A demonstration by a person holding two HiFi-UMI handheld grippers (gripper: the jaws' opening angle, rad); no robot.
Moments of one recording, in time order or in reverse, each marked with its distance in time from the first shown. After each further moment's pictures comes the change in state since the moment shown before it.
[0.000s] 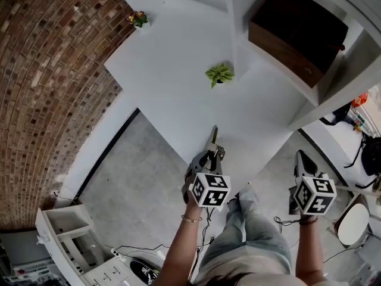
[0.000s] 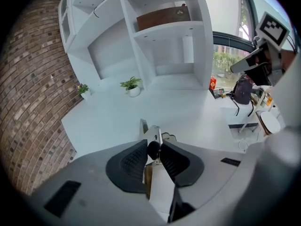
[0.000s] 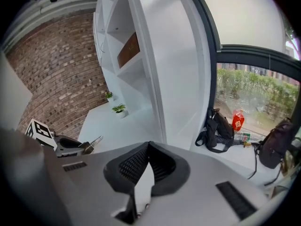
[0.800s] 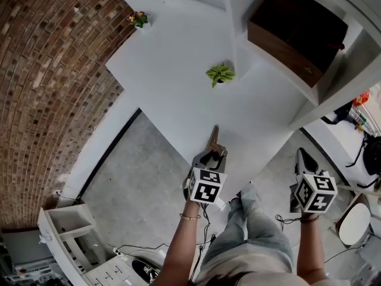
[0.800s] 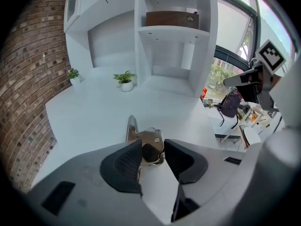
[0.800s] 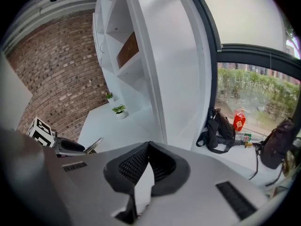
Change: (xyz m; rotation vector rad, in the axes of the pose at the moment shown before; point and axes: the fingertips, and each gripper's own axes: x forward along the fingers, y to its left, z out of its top) left arm 0.004 -0.019 0.001 -0.131 0.013 -0.206; right arm 0.005 -0.003 0.004 0.003 -0.004 0.010
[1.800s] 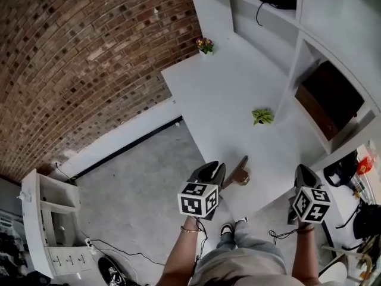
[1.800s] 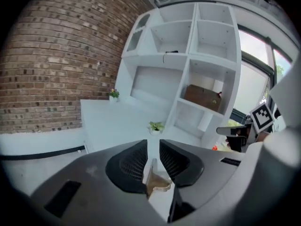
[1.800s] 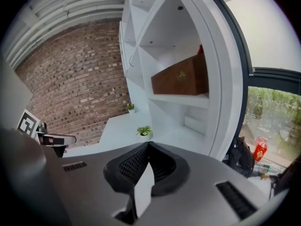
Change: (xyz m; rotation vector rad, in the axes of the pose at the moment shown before) left arm -0.144 0.079 0.061 -0.422 -0.491 0.100; right arm 0.003 0.096 0.094 -0.179 -0.133 0.174
